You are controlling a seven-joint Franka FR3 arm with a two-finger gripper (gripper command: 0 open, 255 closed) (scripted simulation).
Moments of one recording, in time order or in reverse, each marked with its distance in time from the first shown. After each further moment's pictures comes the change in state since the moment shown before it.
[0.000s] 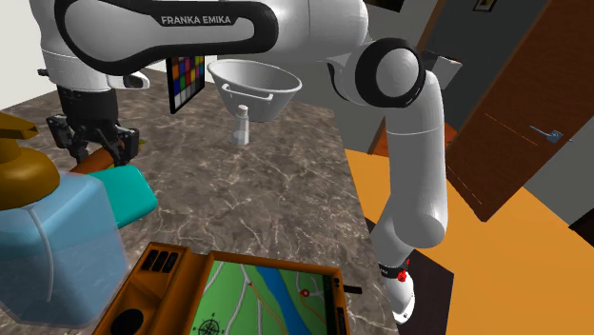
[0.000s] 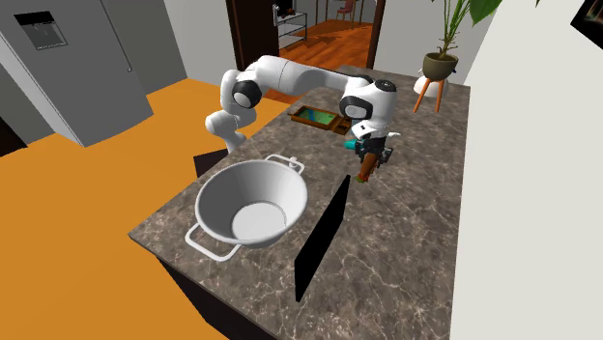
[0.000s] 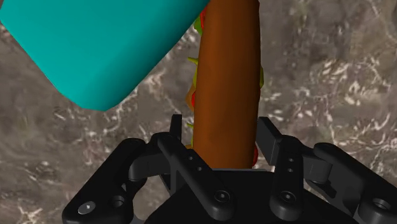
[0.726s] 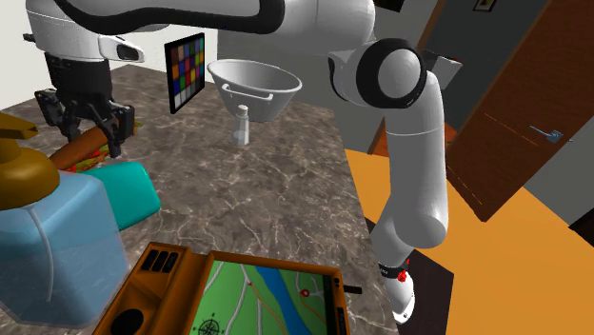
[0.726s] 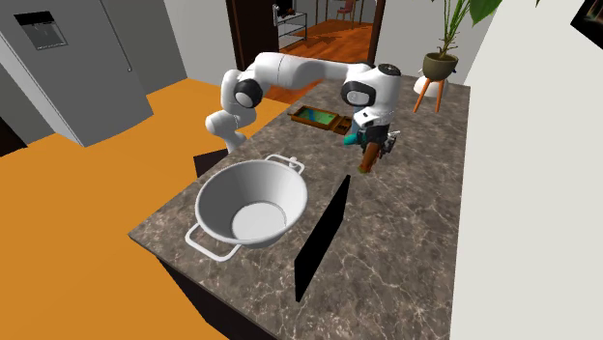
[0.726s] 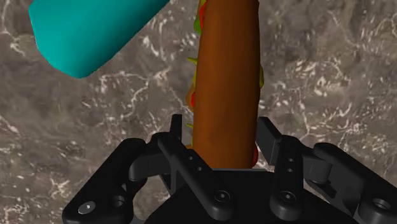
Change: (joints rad) arm 0.022 0.001 0.004 0.127 0.001 -0.124 0.004
